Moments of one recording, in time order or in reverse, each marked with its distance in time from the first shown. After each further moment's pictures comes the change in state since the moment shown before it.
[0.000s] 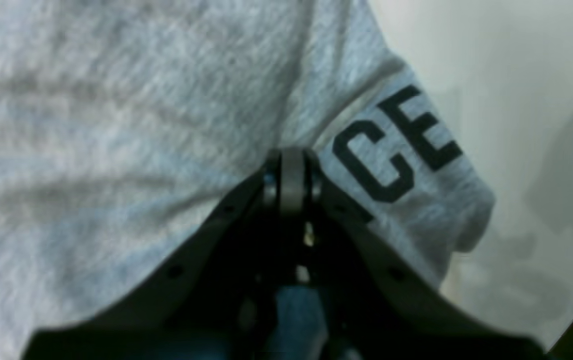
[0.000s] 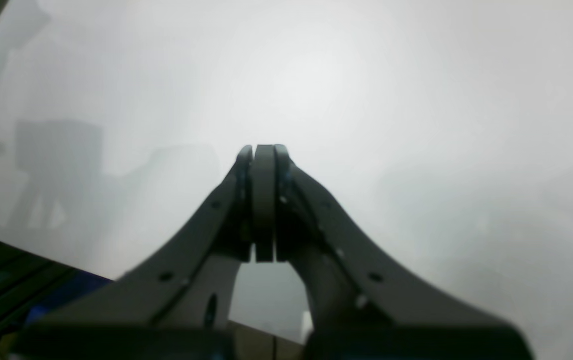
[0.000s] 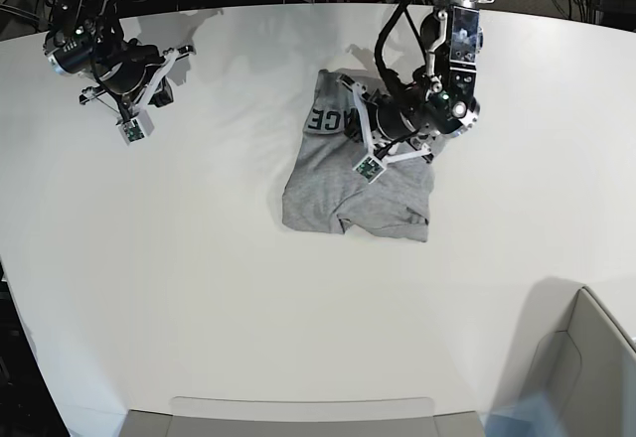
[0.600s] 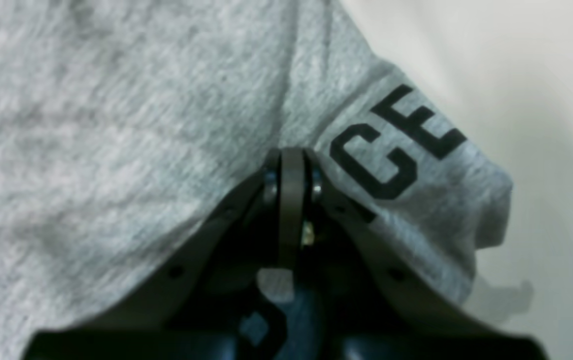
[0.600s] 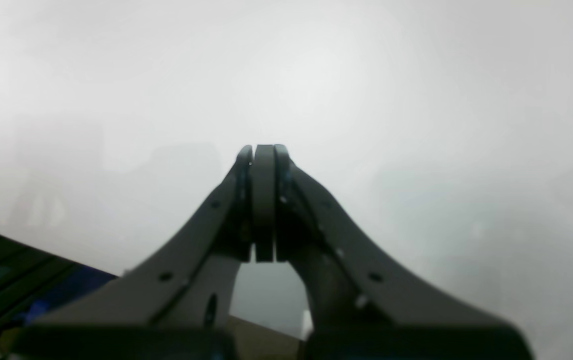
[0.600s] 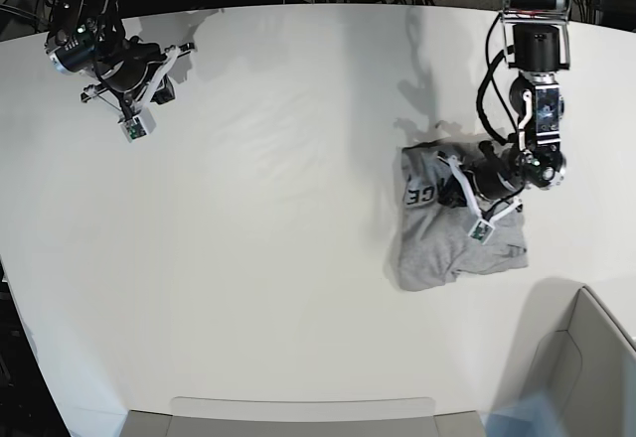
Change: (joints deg) left arm -10.9 -19.2 -8.6 -27.3 -4.5 -1.7 -18.4; right arm -0.3 0.0 -0.3 0.0 -0.2 0.0 -0.2
